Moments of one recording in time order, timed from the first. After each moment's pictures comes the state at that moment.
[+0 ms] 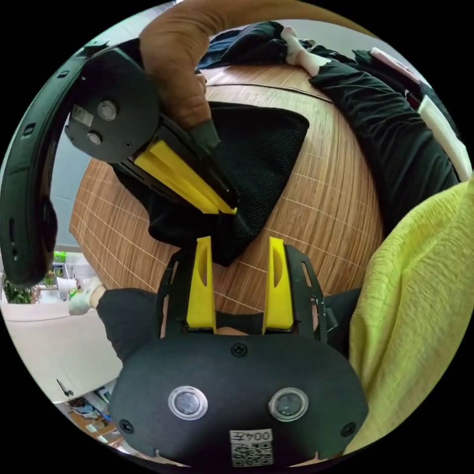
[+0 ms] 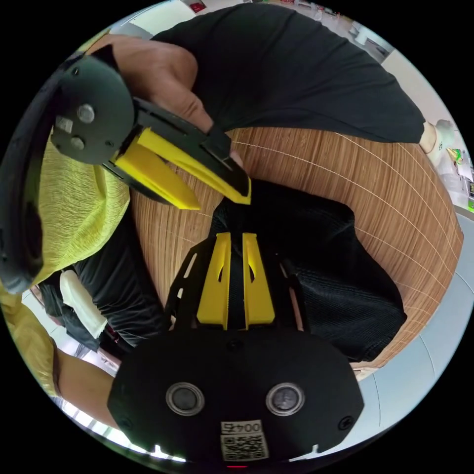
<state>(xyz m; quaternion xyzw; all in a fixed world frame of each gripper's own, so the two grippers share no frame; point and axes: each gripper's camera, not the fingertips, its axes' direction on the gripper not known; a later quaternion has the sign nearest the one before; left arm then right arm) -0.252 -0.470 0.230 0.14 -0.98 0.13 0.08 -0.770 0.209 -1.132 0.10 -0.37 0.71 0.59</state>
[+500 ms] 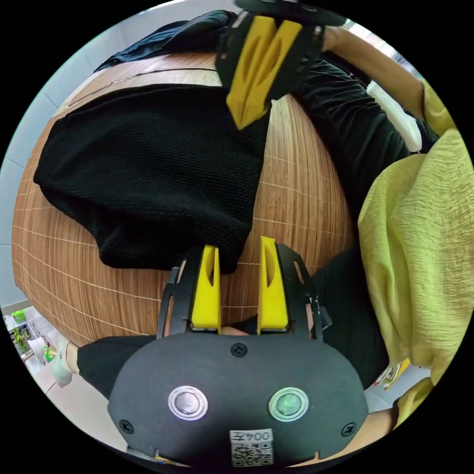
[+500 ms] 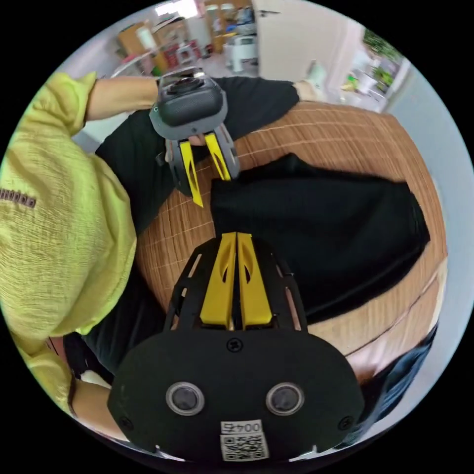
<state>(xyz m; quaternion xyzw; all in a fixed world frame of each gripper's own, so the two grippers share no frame) -0.161 -0.485 0.167 0.01 -0.95 0.15 0.27 -0.923 0.076 -1.198 0.13 -0.20 0.91 0.34</state>
